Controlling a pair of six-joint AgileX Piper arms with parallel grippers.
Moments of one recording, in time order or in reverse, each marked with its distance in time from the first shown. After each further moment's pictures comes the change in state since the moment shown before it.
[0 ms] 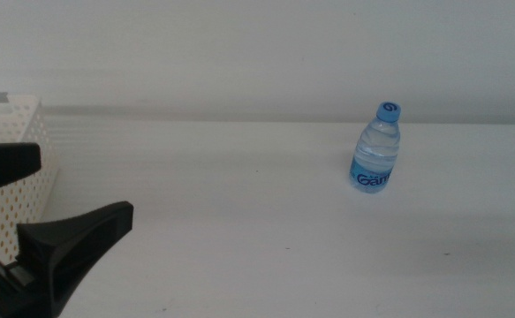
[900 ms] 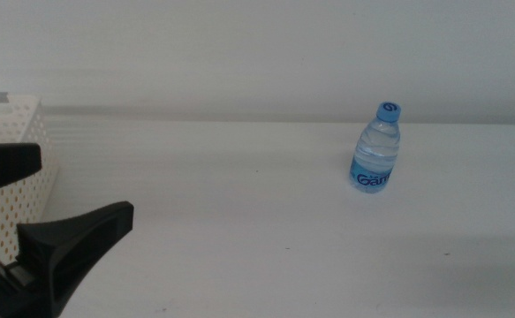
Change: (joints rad) left arm 0.000 0.000 0.000 -0.002 0.000 0.000; right arm 0.000 -0.292 0.000 0.019 0.375 -0.031
